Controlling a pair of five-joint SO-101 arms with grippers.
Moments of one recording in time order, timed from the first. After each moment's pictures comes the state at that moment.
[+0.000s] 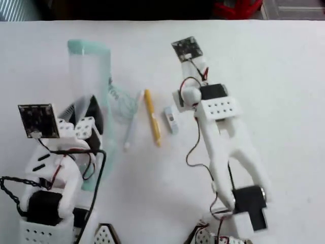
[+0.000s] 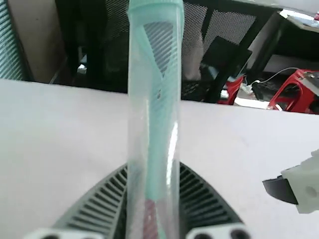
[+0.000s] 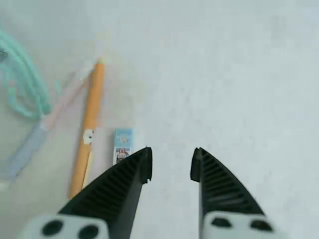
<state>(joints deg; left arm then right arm) 4.0 -81.8 58.5 49.0 11.6 -14.6 -8.6 15.2 55.8 12.4</state>
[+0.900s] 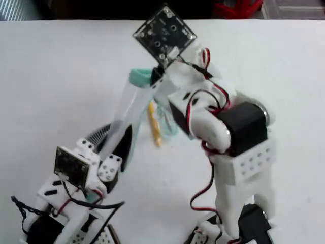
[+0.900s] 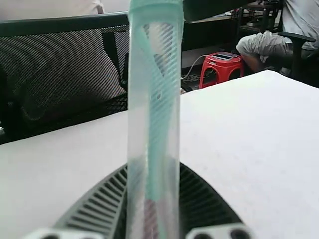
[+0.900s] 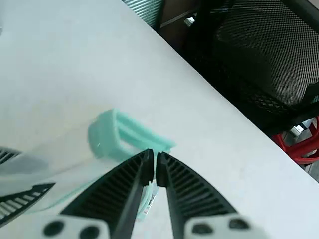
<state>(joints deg) 23.3 -104.0 67.3 56.1 -1.6 -32.2 -14.5 -37.6 95.5 24.3</state>
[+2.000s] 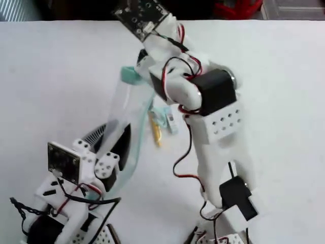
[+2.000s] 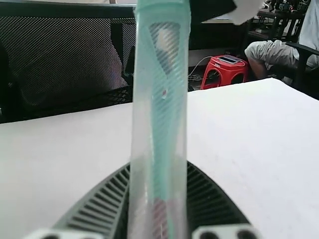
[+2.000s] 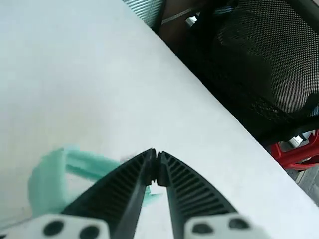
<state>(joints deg) 22.1 -104.1 67.4 56.6 3.9 -34.9 1.7 -48.4 93.3 29.8</state>
